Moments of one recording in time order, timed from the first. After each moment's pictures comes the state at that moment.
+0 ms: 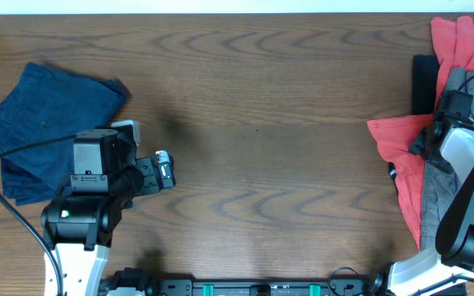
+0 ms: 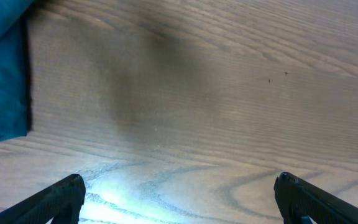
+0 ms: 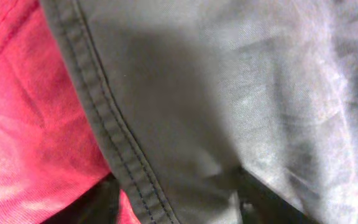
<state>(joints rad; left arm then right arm) -0.04 0.93 0.93 -0.96 0.15 -0.24 -0.35 1.79 1.02 -0.49 0.33 0.30</state>
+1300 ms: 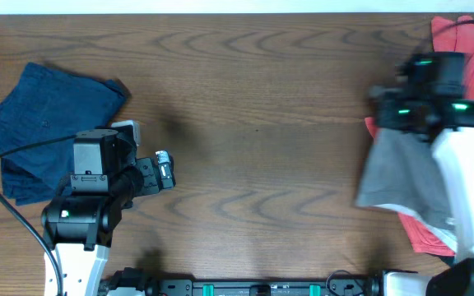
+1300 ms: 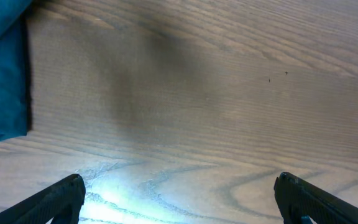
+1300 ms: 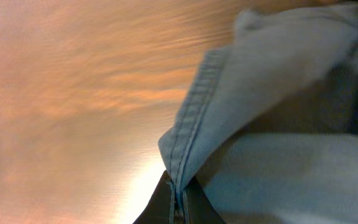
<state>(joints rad) -0.04 0.93 0.93 -0.96 0.15 -0.24 0.01 1.49 1.27 -0.84 -0.19 0.16</state>
